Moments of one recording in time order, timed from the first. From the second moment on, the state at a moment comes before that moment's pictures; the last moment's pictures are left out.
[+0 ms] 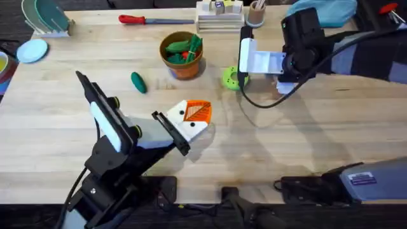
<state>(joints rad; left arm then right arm) -0.62 0.01 0.01 -0.06 0.23 -0.06 0.26 1.64 0.90 -0.34 0.39 -1.25</state>
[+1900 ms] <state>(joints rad) -0.55 0.38 0.78 -0.88 -0.48 -0.21 0.30 1.11 0.90 -0.47 0.02 0.17</state>
